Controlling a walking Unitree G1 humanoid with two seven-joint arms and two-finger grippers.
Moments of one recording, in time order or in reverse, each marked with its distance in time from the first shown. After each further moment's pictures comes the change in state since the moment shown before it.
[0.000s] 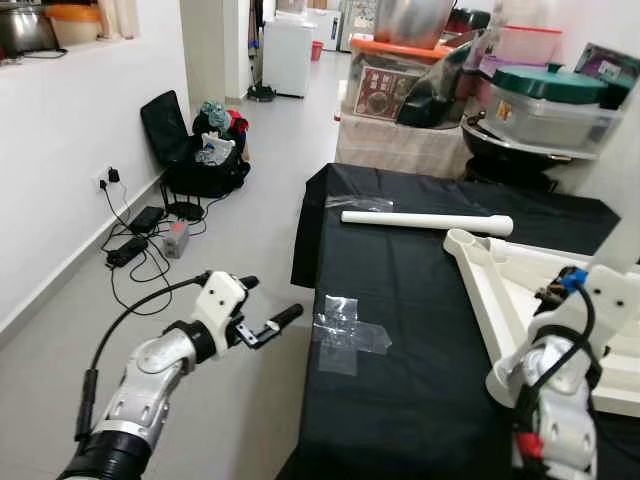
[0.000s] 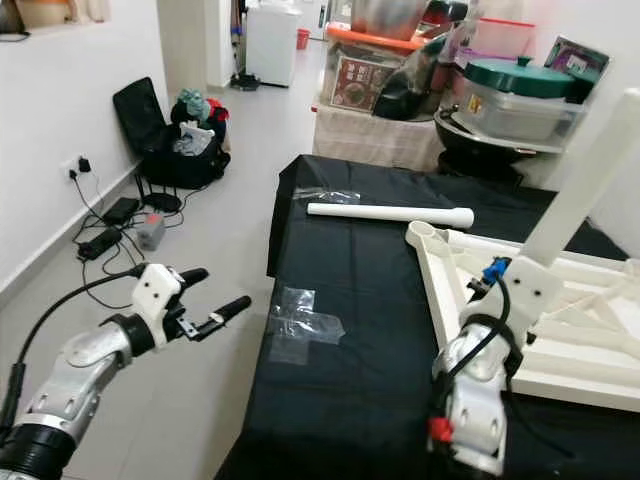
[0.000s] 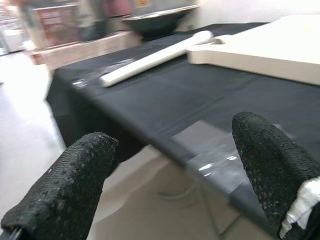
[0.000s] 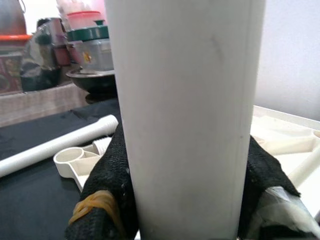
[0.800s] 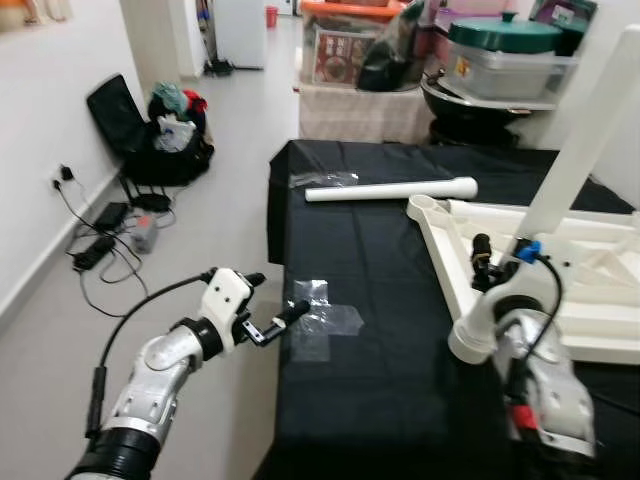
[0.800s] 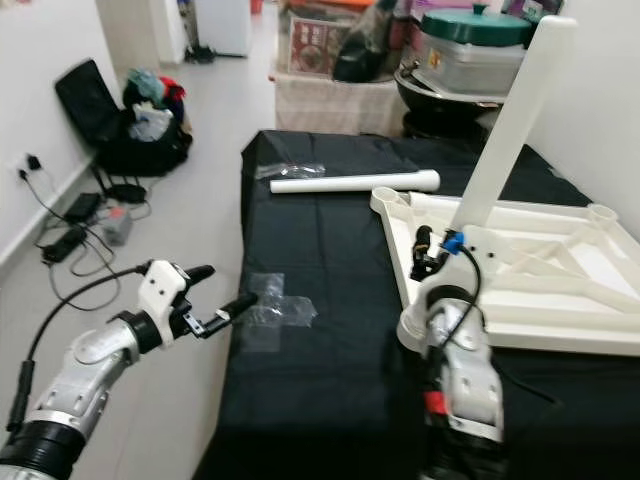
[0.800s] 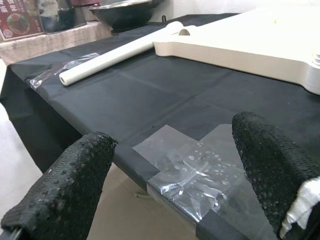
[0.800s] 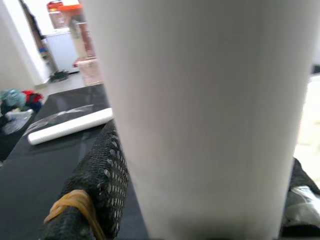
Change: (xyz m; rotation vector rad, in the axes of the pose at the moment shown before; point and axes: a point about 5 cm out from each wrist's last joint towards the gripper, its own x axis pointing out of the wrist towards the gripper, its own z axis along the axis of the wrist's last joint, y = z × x) left arm 0.008 -0.004 0.003 -0.017 -0.020 0.005; right arm 0.018 0.032 0.020 0.071 0.010 0.520
